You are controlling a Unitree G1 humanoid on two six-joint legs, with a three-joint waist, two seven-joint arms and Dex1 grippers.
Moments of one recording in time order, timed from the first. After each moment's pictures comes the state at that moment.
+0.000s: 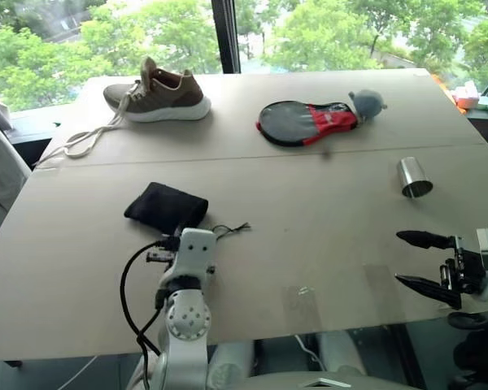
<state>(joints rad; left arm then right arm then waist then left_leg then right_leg) 0.29 0.02 -0.14 -0.57 0.59 0.47 0.13 0.15 -0.72 -0.32 -0.04 0.69 0.09 1.45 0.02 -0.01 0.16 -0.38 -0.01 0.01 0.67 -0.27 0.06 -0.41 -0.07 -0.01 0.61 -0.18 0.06</state>
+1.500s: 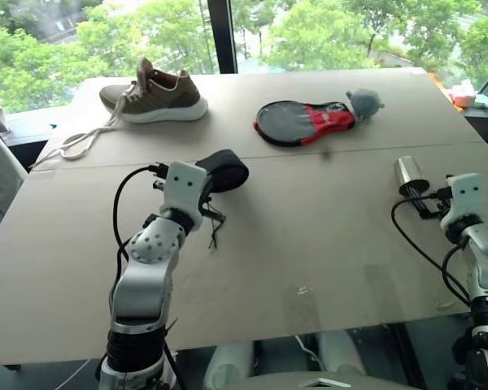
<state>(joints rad) -0.19 0.29 0.06 -0.51 0.01 0.66 -0.33 -0.32 -0.52 -0.31 0.46 0.12 -0.05 0.43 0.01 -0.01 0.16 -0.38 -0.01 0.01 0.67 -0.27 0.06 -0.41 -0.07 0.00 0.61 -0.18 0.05</state>
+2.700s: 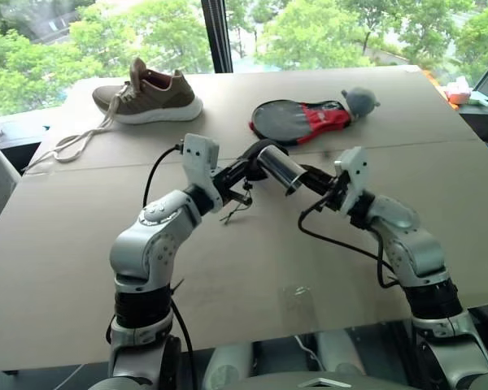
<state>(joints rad) -0.39 0.27 0.15 -0.42 -0.47 0.89 -0.42 -0.42 -0.28 0.14 -0.09 0.33 0.29 0.60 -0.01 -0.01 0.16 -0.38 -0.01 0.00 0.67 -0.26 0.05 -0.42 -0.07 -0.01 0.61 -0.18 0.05</state>
